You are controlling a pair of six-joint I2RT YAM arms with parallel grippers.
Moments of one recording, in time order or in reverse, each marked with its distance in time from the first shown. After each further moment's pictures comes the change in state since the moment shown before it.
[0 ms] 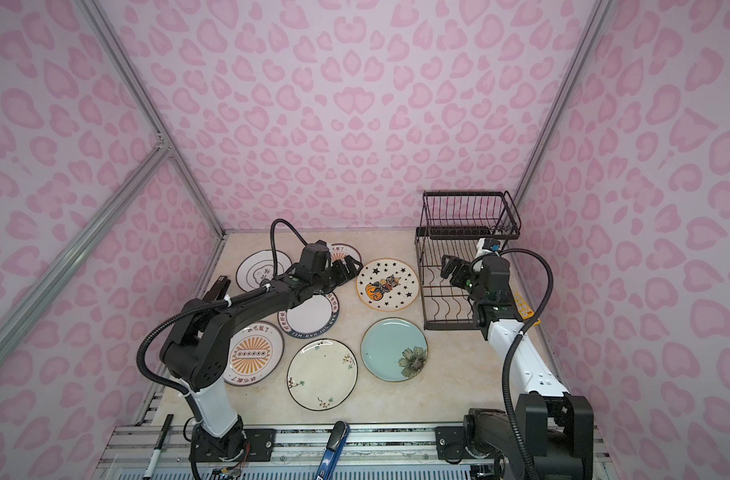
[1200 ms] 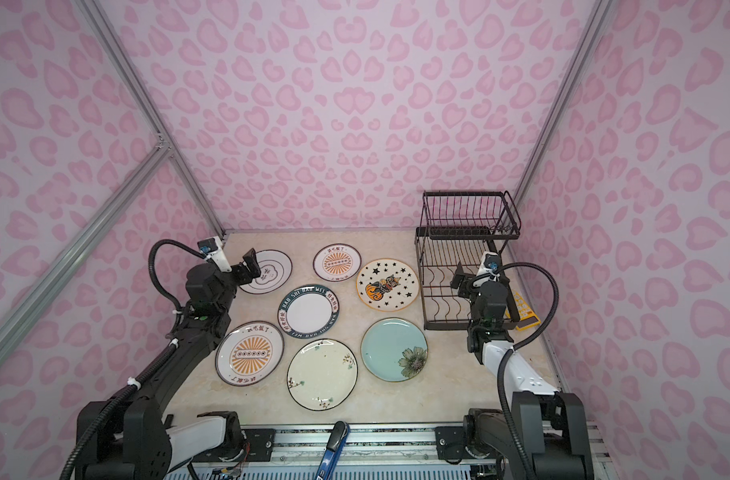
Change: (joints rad) left arm 0.542 -0.637 -0.447 0.293 -0.188 0.678; right arm 0.016 -0.053 -0.245 0.463 0.317 -0.324
